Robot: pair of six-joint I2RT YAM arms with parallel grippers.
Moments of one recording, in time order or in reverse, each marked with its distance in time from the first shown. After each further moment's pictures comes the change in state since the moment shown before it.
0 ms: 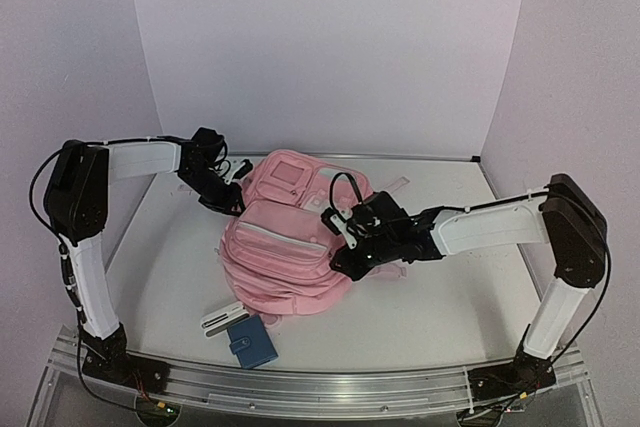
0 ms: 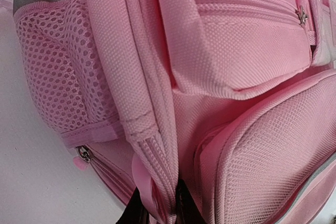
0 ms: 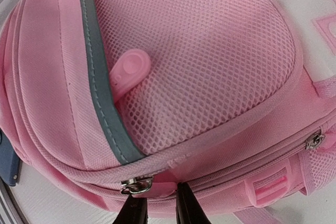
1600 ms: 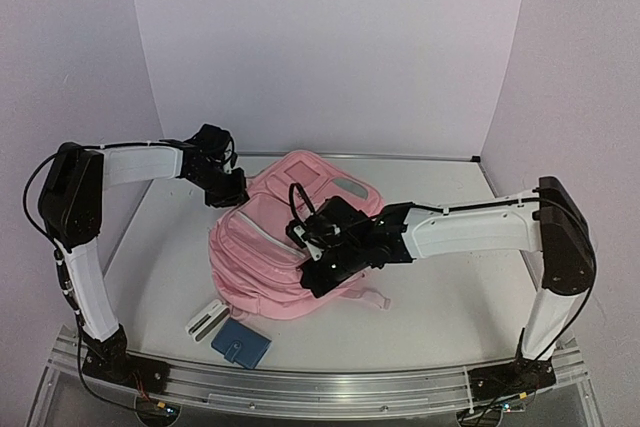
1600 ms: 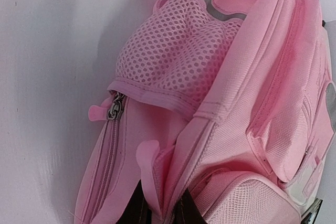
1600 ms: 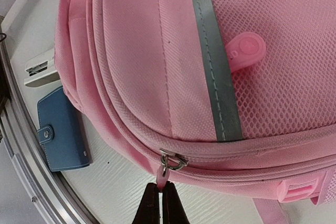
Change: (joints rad) left arm -0.052 -0.060 -0.063 0.195 -0.196 -0.627; right arm 0.195 0.085 0.275 -0.296 0.006 0.233
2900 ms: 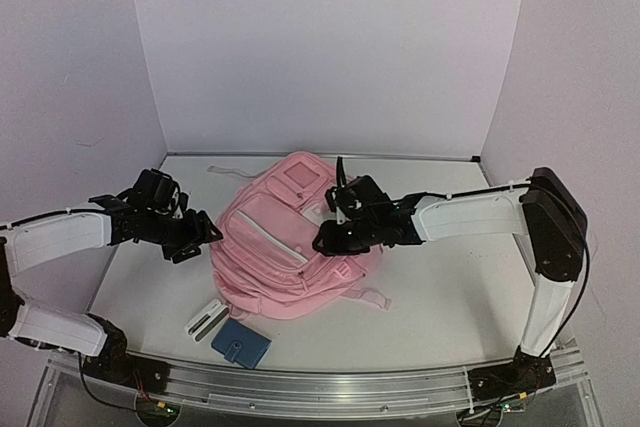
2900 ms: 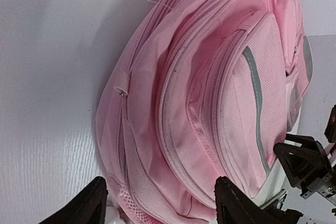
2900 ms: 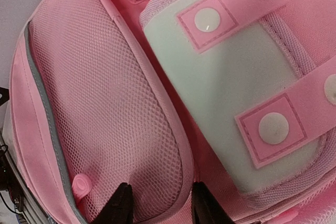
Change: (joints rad) left arm -0.015 -0.664 -0.673 0.078 0.048 -0.283; right arm -0.207 0.034 -0.078 0.262 0.032 0.261
